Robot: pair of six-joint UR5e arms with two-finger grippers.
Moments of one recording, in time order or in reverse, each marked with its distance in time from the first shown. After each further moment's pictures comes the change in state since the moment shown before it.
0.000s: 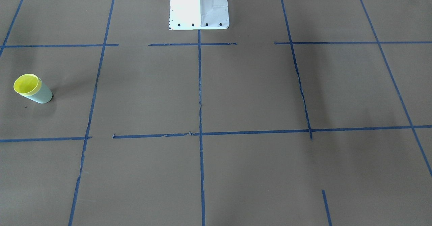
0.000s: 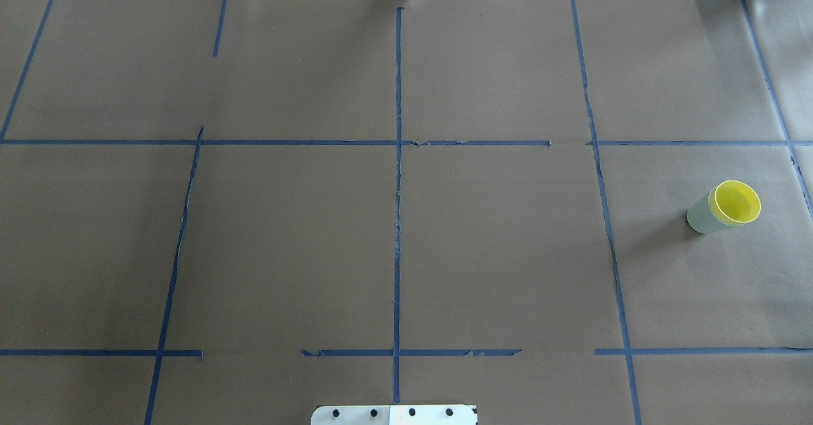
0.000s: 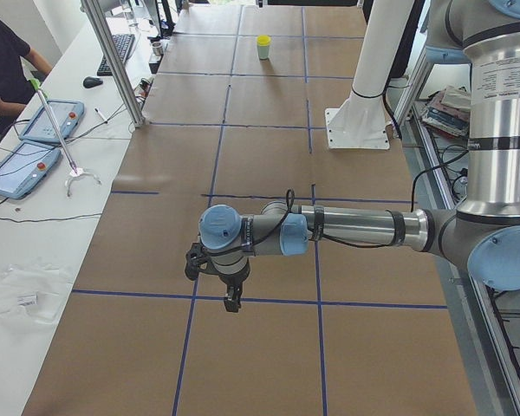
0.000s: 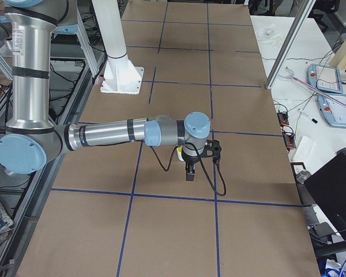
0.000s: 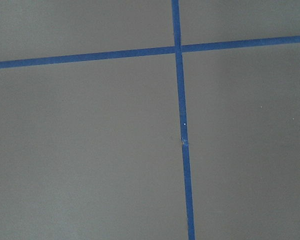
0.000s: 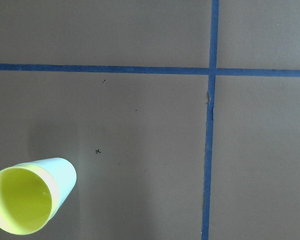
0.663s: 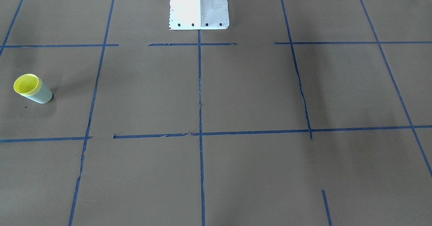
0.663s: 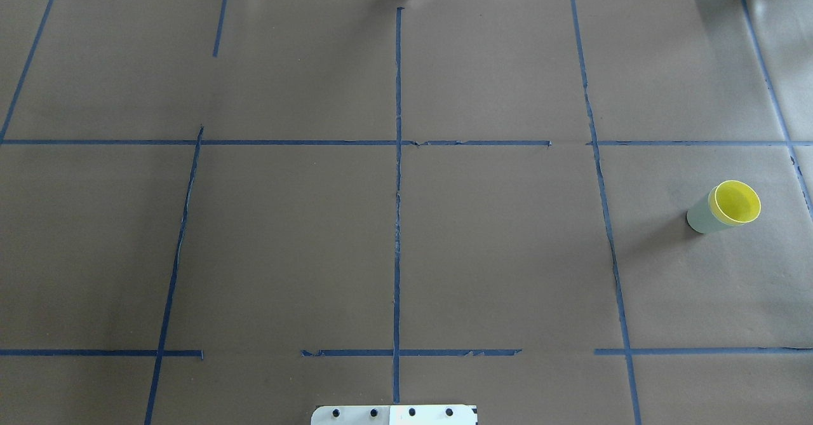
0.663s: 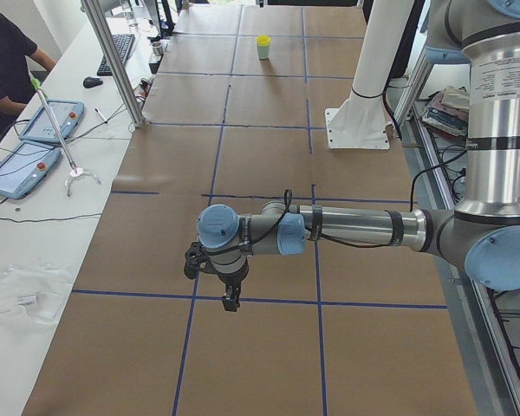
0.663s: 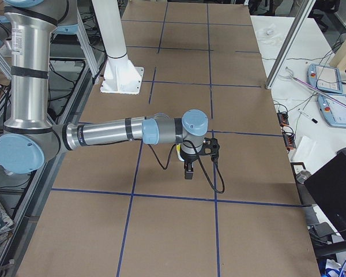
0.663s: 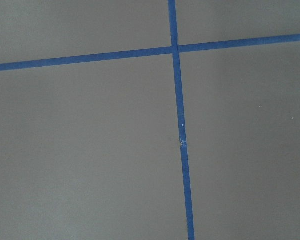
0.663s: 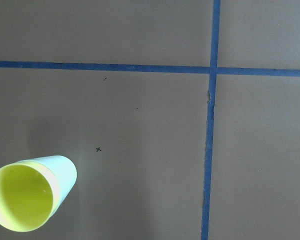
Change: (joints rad) left arm 0.008 -0.008 0.002 -0.003 0.002 0.009; right arm -0.006 -0.001 0.007 -0.001 -0.009 0.001
